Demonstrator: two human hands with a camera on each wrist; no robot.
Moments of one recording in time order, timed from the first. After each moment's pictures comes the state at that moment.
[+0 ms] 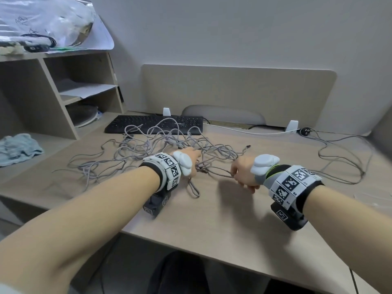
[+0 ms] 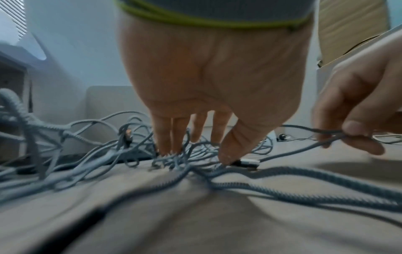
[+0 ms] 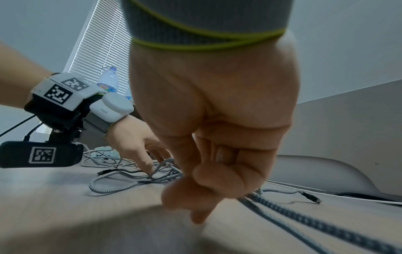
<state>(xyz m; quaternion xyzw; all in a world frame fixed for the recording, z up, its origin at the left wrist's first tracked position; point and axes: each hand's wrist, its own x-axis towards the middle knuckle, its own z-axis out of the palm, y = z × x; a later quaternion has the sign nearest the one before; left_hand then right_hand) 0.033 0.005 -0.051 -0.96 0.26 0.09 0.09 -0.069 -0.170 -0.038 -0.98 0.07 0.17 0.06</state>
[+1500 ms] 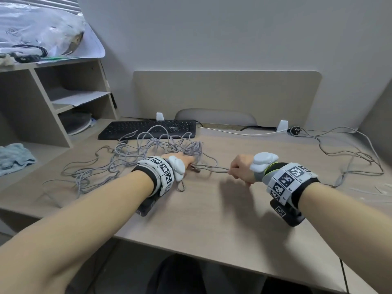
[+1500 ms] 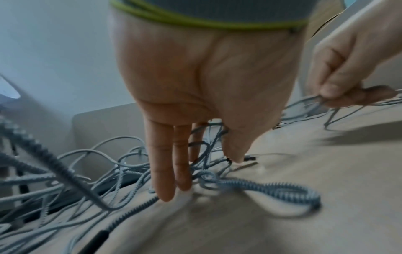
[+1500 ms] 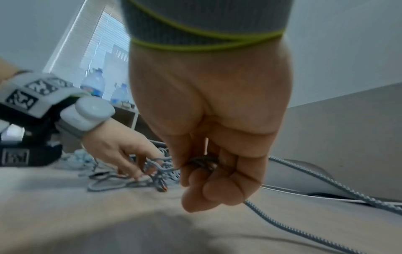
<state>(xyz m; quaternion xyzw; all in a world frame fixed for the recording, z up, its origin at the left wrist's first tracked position) 0.022 0.009 -0.038 -0.94 0.29 0.12 0.15 -0.069 -0.202 -0.046 -0.99 0.04 0.10 0.13</state>
